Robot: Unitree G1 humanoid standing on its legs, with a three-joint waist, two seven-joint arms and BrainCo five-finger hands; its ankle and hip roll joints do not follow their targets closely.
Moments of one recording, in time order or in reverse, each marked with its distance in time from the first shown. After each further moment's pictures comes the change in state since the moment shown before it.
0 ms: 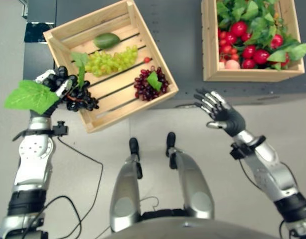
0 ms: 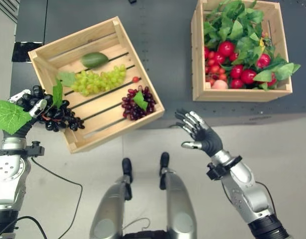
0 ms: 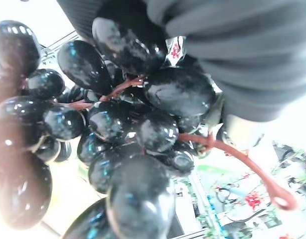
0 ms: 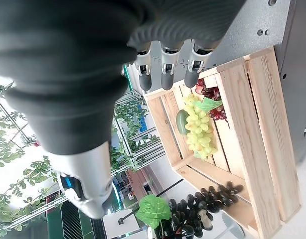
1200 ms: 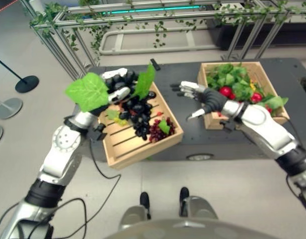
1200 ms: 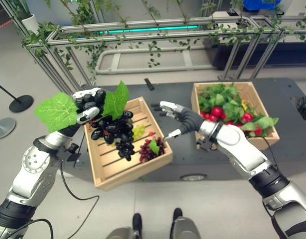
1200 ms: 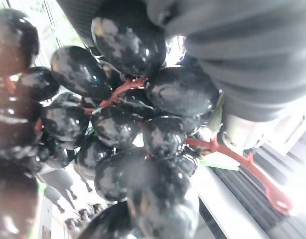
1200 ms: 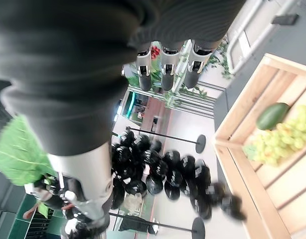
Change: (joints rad) left arm -0.175 0.086 -0.415 -0.214 -0.320 0.033 -0.339; right arm -0.507 -0.193 0.347 0.141 -0.169 0.094 0.084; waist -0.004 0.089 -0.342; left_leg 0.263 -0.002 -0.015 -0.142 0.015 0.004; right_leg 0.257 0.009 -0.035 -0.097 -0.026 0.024
